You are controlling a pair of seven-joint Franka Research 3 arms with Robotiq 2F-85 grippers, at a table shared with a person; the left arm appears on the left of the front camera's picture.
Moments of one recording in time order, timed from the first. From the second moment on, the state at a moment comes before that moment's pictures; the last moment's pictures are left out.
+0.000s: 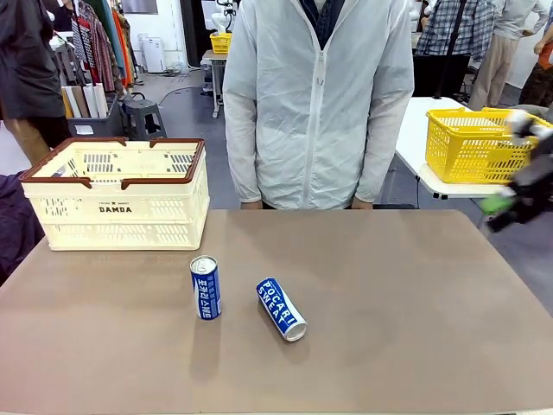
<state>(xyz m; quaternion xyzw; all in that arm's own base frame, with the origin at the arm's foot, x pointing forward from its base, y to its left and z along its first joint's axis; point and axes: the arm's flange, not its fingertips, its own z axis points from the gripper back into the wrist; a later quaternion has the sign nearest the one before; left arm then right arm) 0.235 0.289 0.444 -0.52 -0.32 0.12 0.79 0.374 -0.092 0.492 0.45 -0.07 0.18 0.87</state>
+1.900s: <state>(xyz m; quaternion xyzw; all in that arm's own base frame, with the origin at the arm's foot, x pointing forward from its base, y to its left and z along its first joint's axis) 0.259 -0.088 0.632 -0.32 -0.22 -0.07 0.92 0.327 -0.192 0.456 0.60 -0.13 0.08 0.78</state>
